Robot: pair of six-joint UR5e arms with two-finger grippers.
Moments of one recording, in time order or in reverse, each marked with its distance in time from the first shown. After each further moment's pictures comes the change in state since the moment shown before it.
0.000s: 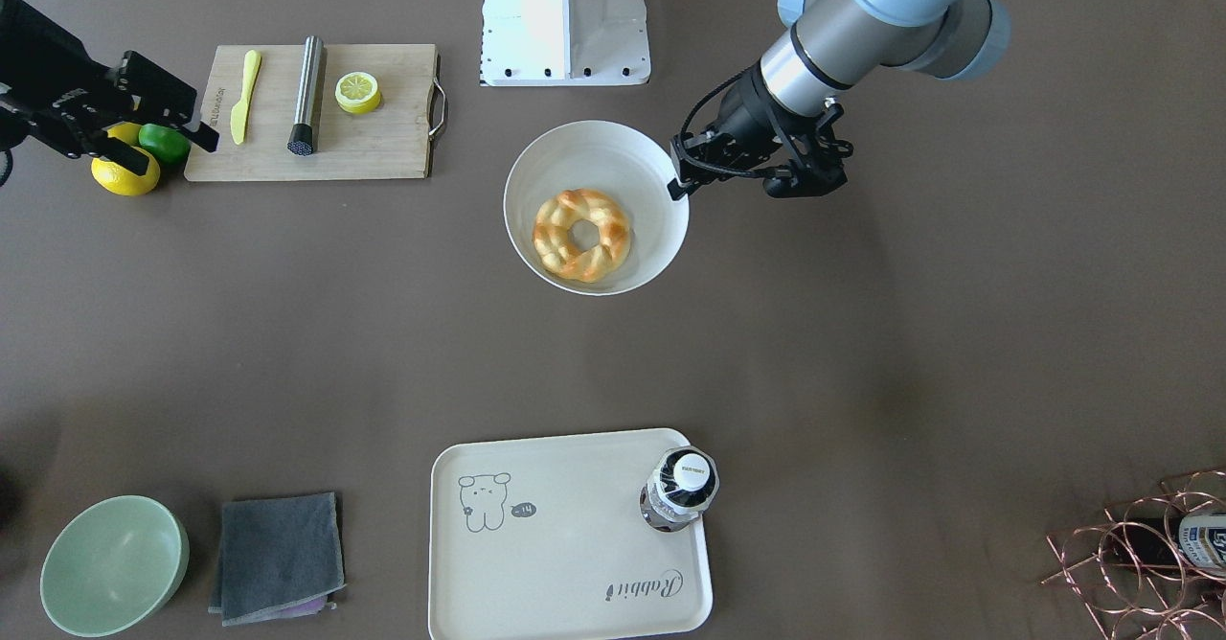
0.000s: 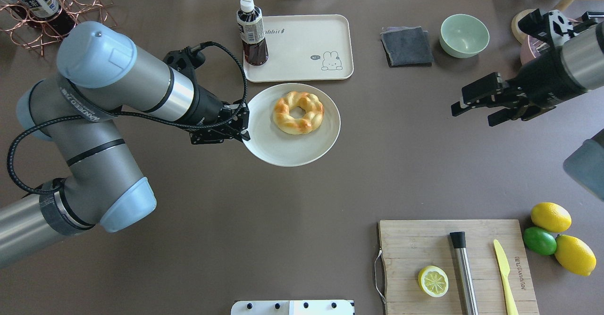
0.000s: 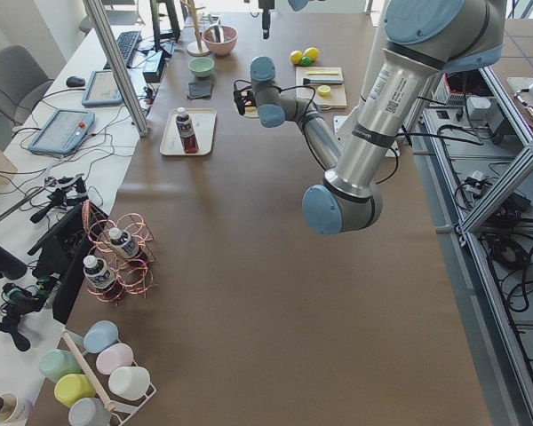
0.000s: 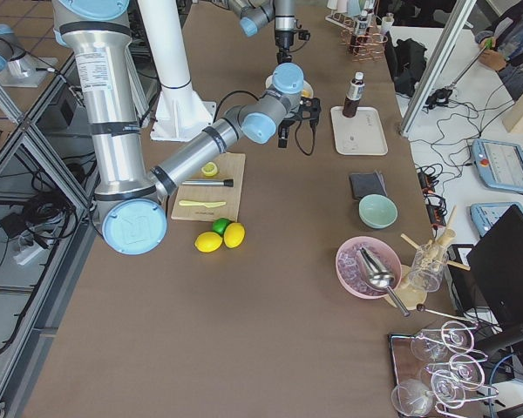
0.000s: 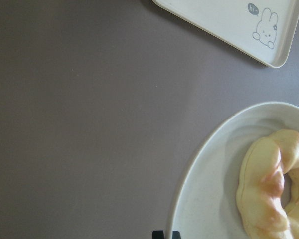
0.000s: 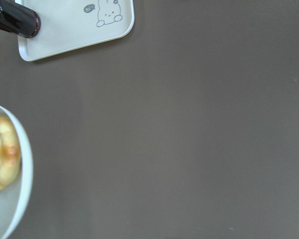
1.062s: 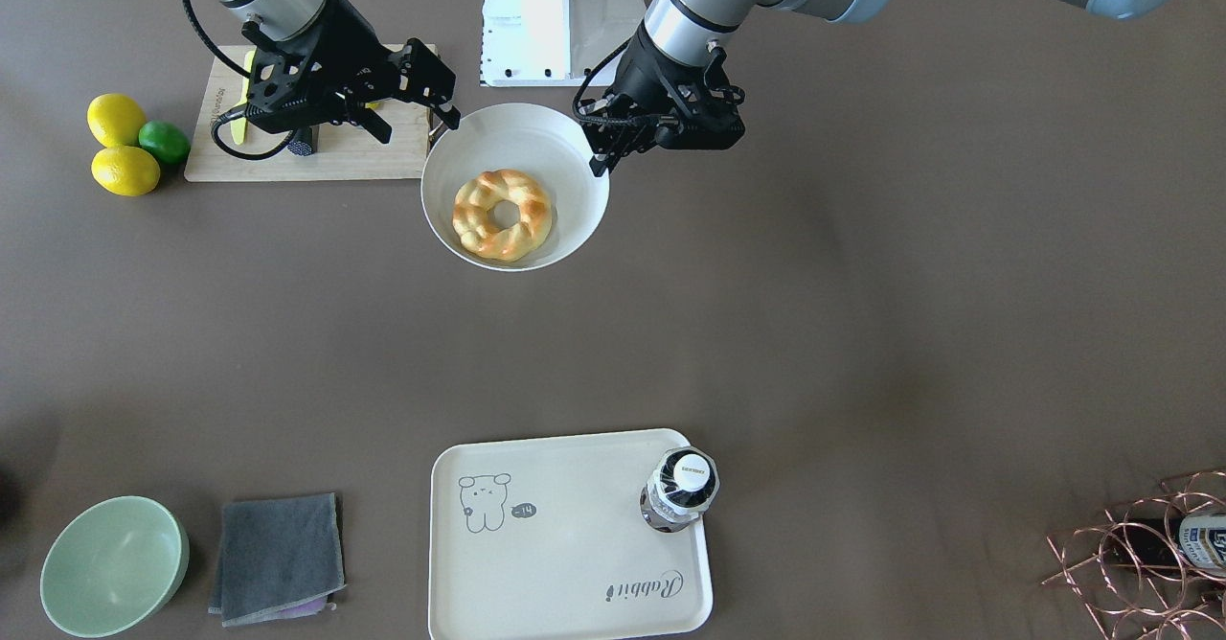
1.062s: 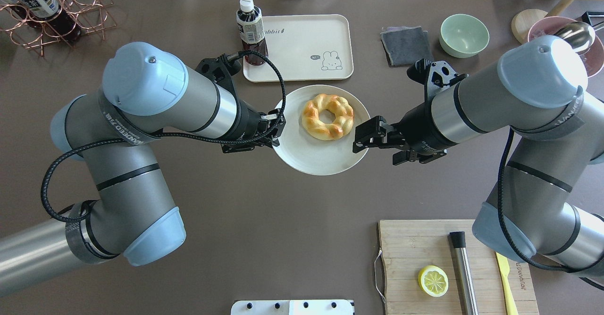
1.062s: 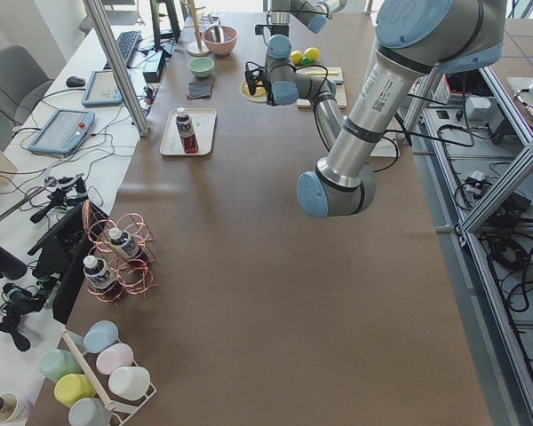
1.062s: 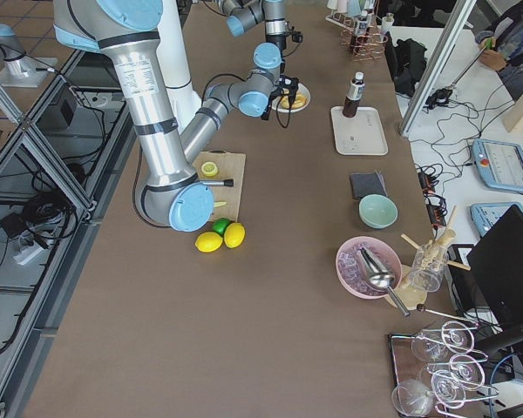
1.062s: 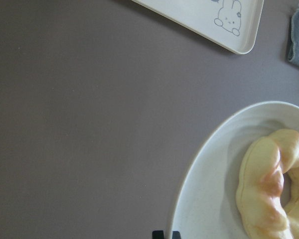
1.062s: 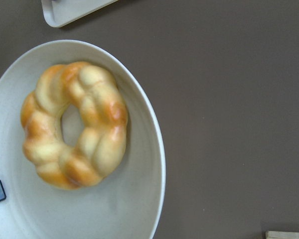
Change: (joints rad) left arm 0.100 -0.100 -0.046 0.140 0.183 -0.003; right arm -0.332 0.187 0.000 0.001 -0.282 0.352
